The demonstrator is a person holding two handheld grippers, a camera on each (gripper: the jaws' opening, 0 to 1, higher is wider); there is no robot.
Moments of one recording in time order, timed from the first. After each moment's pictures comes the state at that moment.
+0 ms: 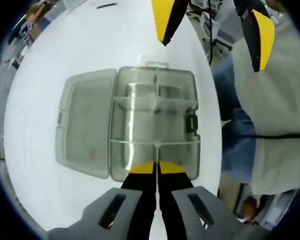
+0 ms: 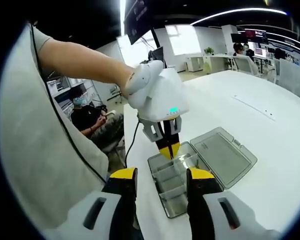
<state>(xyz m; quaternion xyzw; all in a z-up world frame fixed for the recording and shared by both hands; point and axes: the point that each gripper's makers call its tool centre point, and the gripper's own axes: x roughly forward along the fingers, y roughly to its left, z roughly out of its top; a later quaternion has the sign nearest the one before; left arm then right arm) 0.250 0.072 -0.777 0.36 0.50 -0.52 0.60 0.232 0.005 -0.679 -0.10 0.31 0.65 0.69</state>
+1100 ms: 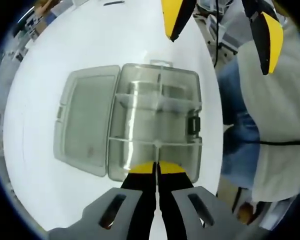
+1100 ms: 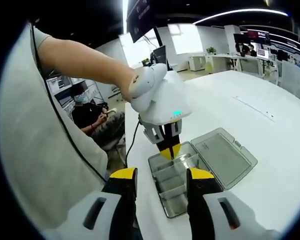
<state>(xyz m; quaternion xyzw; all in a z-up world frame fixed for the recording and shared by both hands) 0.248 0.072 -0.780 0.35 0.50 -0.50 0.61 0.232 0.005 -0.678 -0.11 0.30 0.65 0.68</state>
